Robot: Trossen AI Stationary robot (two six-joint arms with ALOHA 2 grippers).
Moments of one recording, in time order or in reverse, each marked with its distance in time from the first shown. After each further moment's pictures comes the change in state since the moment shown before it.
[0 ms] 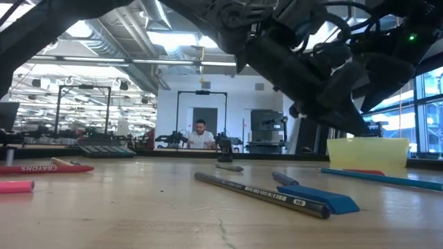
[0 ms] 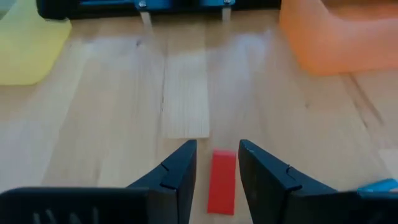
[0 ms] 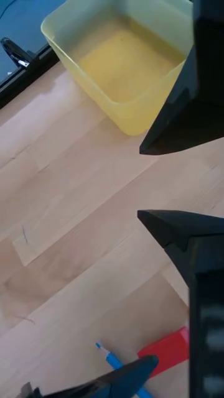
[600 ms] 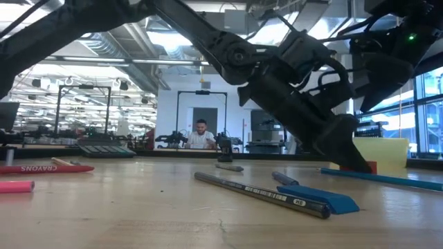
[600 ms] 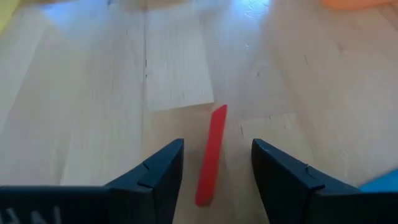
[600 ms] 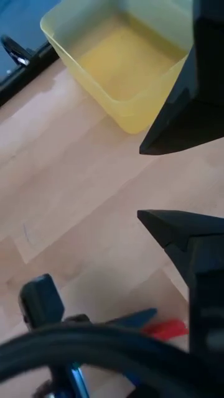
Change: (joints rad) left arm 0.032 0.118 0.002 0.081 0.062 0.112; right arm 0.000 0.000 0.000 0.012 0.009 0.005
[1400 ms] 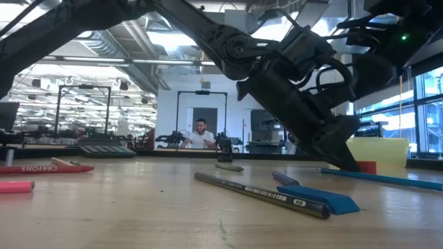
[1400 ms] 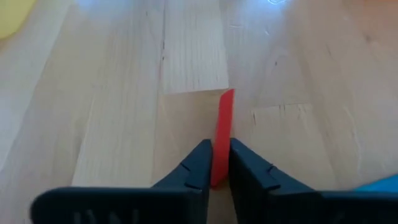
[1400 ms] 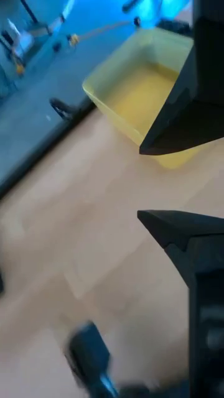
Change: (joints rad) left arm -0.015 -0.006 0.004 -0.077 -0.112 -0.050; right arm 0.000 0.000 0.000 0.011 0.235 0.015
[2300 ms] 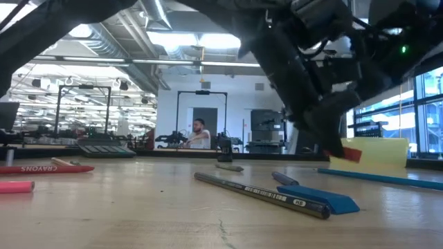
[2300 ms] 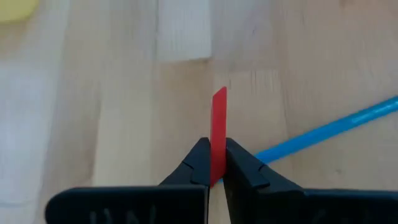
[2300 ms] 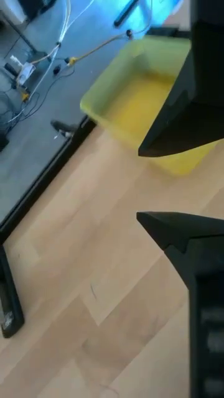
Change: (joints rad) left arm -0.080 -0.045 0.192 -0.426 -0.123 -0.034; right arm 0.000 0.000 -0.114 0.111 0.082 0.083
